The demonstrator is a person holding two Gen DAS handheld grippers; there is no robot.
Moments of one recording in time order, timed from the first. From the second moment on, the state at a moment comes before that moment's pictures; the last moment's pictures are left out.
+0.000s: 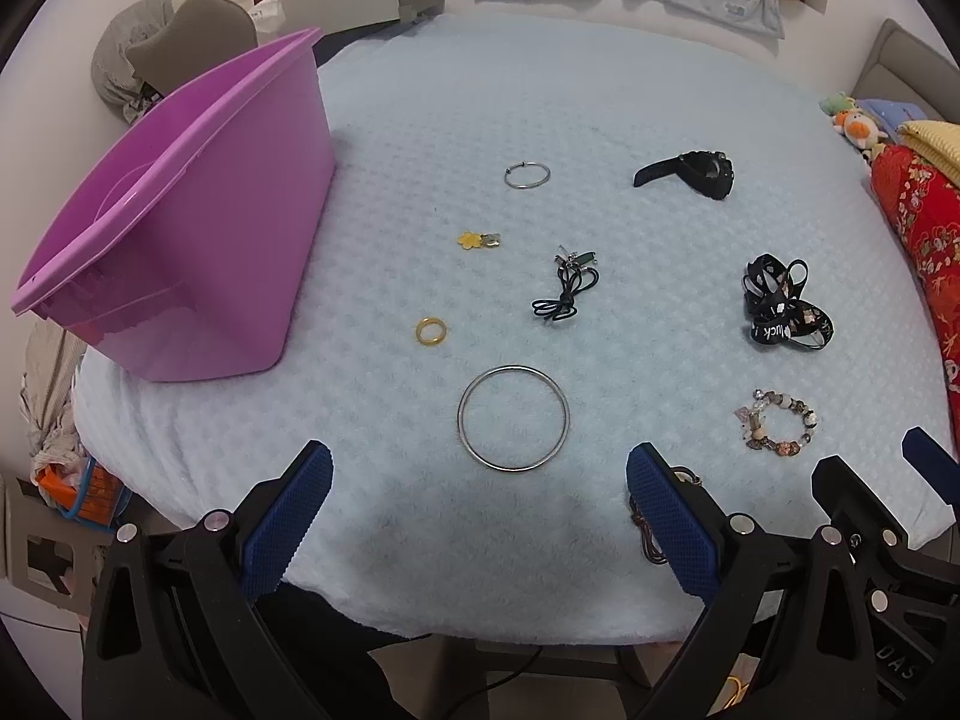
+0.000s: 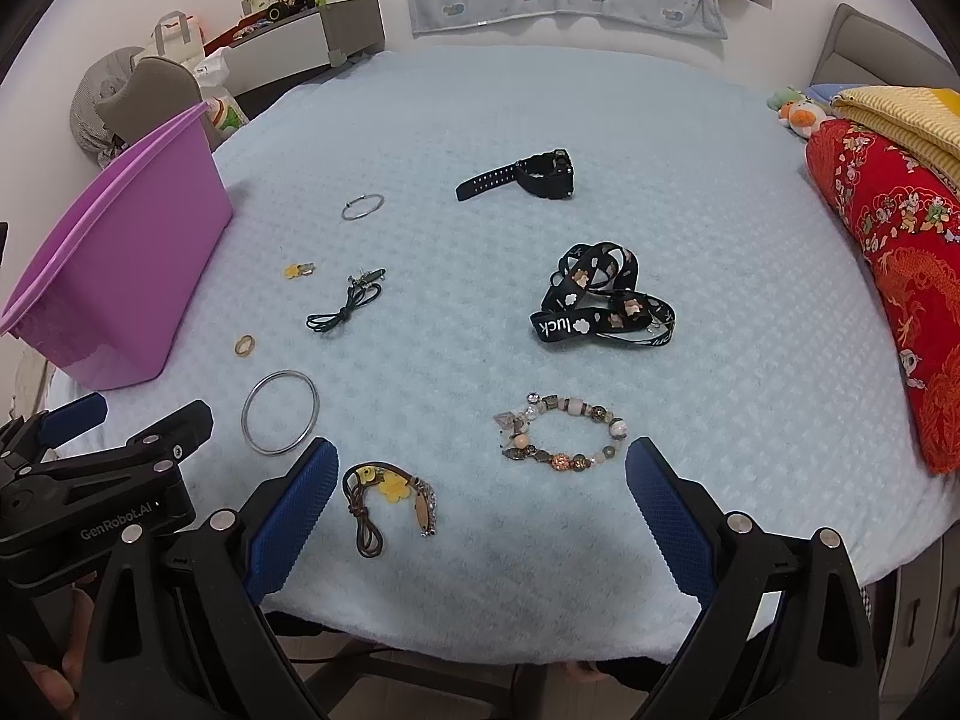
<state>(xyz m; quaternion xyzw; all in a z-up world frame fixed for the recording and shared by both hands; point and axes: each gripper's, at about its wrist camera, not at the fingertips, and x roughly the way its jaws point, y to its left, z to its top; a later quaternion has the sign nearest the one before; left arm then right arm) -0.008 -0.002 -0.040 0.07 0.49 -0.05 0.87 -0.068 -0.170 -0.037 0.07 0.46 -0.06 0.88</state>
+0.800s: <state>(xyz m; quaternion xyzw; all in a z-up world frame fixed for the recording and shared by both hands) -0.011 -0.003 -0.039 0.07 0.49 -0.04 0.87 -0.068 -0.170 -0.037 0.07 0.46 -0.06 0.88</state>
